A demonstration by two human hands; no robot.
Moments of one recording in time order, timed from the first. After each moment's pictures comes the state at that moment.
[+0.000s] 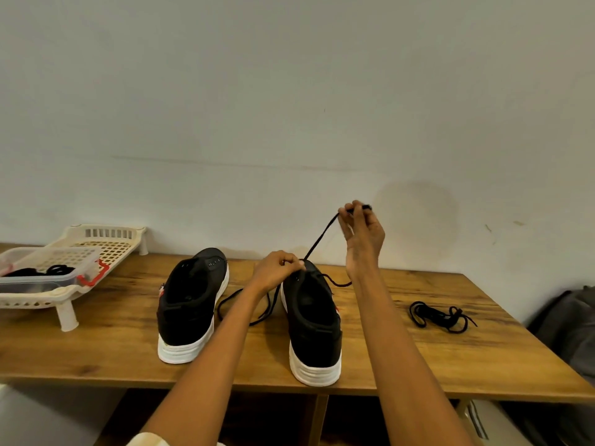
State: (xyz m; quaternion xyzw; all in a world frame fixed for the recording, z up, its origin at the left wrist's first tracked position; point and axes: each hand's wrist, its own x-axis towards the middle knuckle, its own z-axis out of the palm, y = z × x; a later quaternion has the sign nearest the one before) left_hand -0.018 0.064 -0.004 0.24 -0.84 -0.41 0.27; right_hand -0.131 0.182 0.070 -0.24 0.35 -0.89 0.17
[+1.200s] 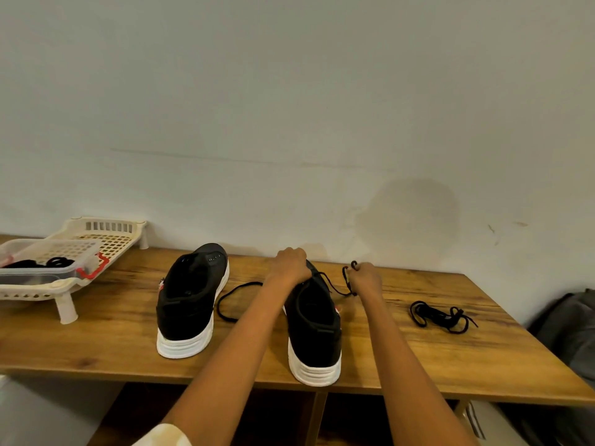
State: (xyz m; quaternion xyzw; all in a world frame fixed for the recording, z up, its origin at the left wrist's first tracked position) left_hand -0.045 0.095 0.024 0.35 -0.92 -0.14 0.11; right_hand -0.178 0.188 -0.010 -0.26 0.88 -0.40 0.08
